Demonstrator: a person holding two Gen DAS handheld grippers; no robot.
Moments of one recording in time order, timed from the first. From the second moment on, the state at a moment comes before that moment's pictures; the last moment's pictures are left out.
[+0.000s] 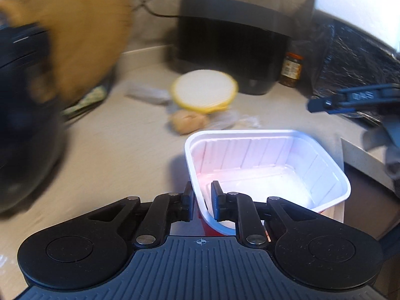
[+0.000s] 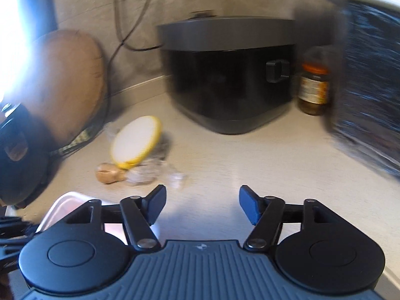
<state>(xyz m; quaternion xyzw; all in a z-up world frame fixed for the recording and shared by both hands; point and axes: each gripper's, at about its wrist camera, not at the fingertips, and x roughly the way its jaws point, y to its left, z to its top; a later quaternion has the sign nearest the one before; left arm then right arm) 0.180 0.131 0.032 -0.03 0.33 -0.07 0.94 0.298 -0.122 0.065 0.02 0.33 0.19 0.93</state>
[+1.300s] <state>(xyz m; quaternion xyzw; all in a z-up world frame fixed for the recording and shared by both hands) 0.110 0.148 0.064 -0.06 0.27 -0.07 0.96 0.170 -0.221 0.107 0.10 0.25 0.24 0.93</state>
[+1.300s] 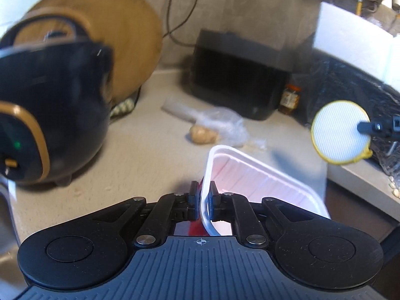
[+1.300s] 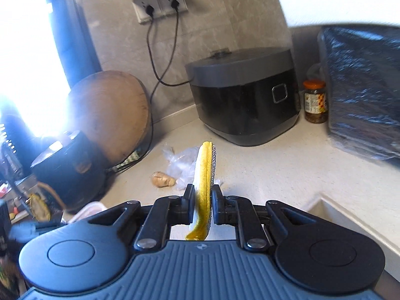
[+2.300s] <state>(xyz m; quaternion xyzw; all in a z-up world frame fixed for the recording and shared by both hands) 0.204 -0.154 -0.292 -0.01 0.48 -0.12 0.87 0.090 -0.370 -0.188 0.14 0.39 0.04 0.91</state>
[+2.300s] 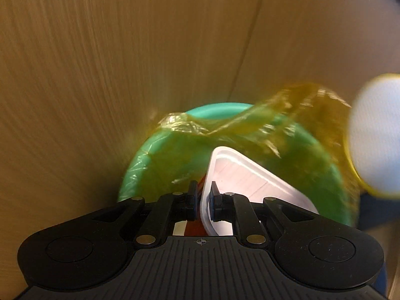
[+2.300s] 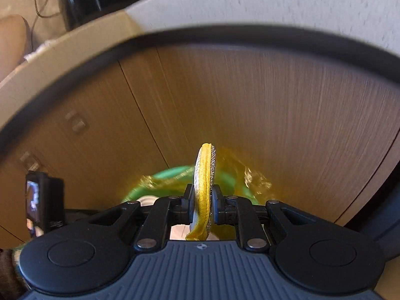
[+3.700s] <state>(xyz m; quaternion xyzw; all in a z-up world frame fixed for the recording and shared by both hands) 0.111 -0.141 -0.211 0.04 0.42 -0.16 0.89 0.122 -0.335 -0.235 0.07 0.46 -0.01 0.88</state>
